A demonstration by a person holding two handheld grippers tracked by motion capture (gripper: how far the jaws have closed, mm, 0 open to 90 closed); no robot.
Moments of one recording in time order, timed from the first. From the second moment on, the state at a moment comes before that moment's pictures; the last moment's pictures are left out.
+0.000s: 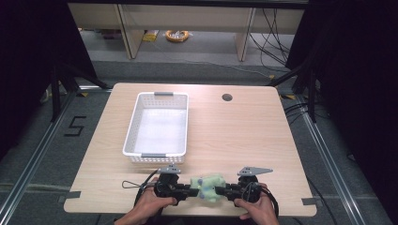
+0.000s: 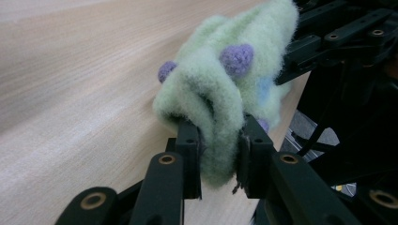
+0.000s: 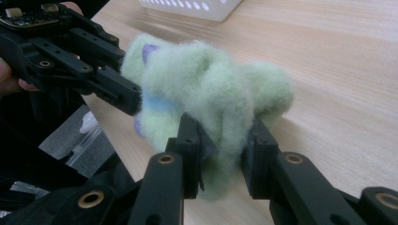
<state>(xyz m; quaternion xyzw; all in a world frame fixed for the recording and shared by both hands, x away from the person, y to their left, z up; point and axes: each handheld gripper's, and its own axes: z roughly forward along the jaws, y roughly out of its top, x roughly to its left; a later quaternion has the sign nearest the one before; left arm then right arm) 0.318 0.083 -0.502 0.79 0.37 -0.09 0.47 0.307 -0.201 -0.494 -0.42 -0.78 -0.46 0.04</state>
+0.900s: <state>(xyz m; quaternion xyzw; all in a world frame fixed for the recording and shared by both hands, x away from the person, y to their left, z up) 0.328 0.116 -0.451 0.78 0.35 -0.04 0.51 0.327 -0.172 -0.438 -0.38 -0.79 -0.47 0.03</state>
